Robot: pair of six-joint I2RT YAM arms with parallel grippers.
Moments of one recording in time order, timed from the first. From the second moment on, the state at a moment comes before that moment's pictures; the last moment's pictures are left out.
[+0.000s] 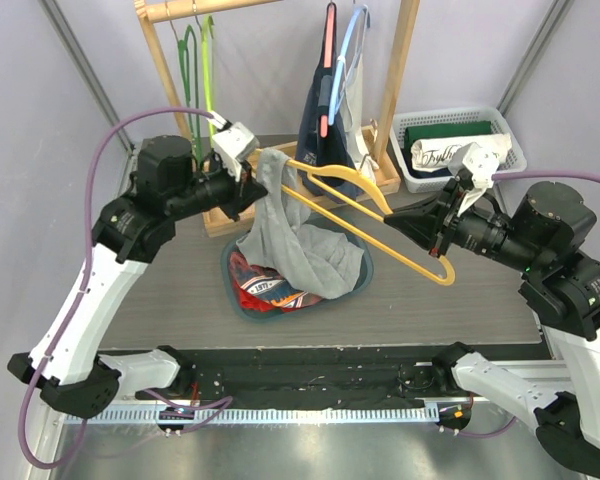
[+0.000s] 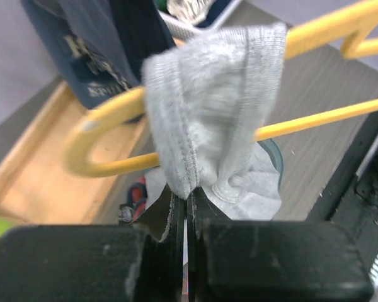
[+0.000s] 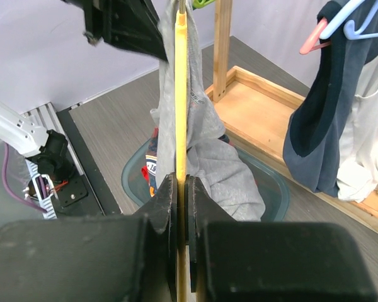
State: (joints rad) left arm -0.56 1.20 1.63 -0.76 0.32 0.11; right arm 0.52 0.89 1.58 -0.78 -0.45 0.00
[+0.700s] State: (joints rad) left arm -0.51 1.19 1.76 -0.75 0.18 0.12; right arm 0.52 0.73 1.58 -1.01 -0.39 -0.03
